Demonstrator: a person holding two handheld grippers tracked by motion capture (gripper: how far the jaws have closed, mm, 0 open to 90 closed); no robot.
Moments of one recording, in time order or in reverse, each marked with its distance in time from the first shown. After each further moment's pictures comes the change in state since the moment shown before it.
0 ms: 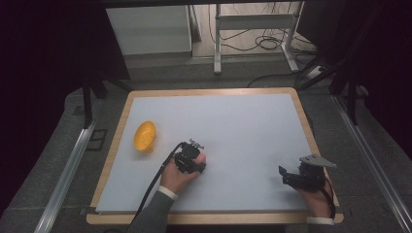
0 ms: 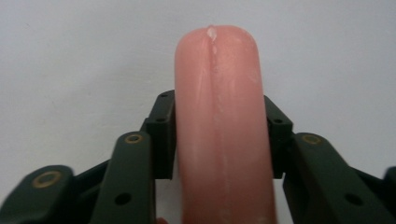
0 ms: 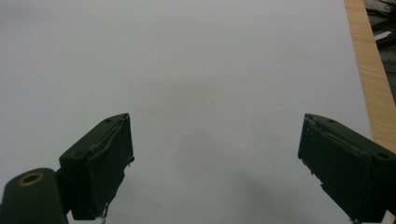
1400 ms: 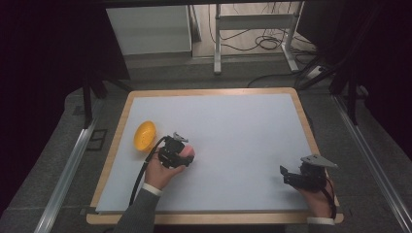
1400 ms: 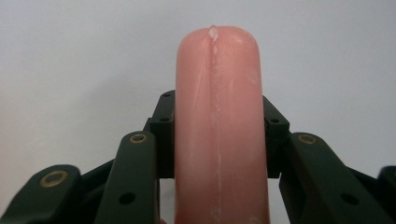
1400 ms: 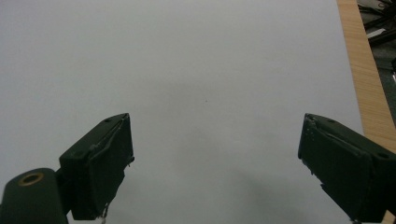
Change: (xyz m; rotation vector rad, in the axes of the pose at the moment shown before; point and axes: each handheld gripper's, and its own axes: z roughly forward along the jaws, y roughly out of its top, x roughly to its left) left arm 0.034 -0.008 -0.042 -0.080 -0.004 -0.021; right arm -0.003 -0.001 0.000 0.005 -0.016 0.011
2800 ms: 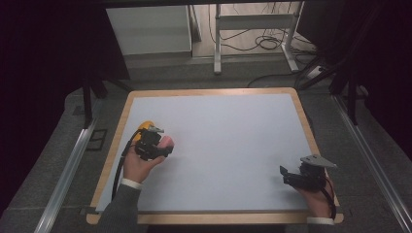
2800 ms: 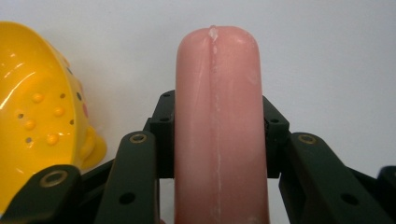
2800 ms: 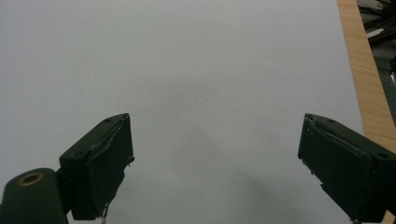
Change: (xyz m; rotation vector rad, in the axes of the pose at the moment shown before) left arm 0.052 -0.010 -0.039 -0.050 0.078 -0.076; right arm 0.000 -0.001 0.001 0.002 -0.004 -0.003
